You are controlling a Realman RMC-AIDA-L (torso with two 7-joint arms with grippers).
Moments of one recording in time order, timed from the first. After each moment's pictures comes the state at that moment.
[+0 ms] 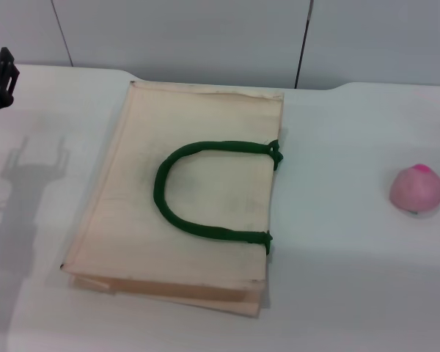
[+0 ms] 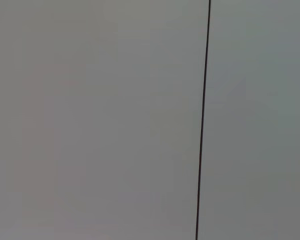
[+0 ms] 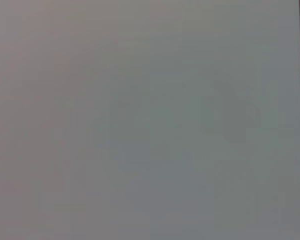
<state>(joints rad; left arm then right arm) -0.54 -2.04 2.86 0.01 -1.62 1.20 -0.33 0.60 2.03 -0.27 -0.04 2.10 0.96 -2.83</state>
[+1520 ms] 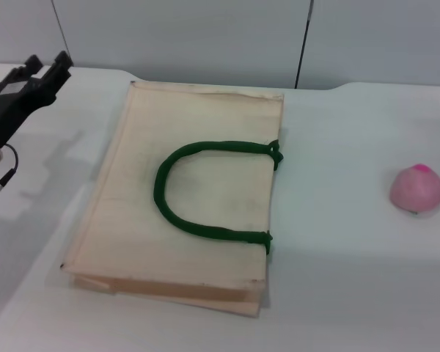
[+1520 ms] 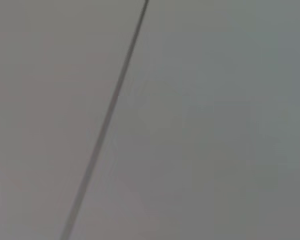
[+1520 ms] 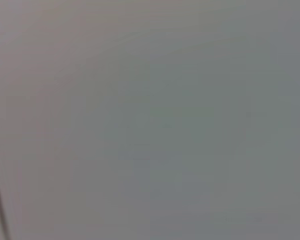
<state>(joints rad) -0.59 -2.02 2.86 -0.16 -1.23 1.21 -0.88 0.59 2.02 -0.28 -0.16 1.82 0.97 -2.47</state>
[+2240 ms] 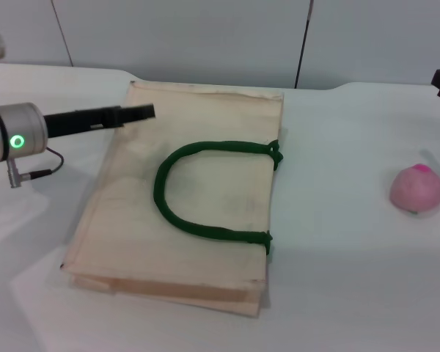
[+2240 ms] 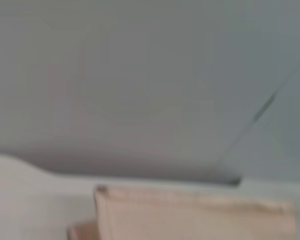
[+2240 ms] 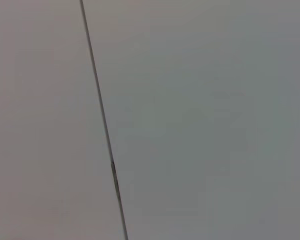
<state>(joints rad) -0.85 -2.01 2.86 -0.48 -0.41 1.25 -1.69 0.61 2.02 -0.32 -0.39 1.38 1.09 -2.04</state>
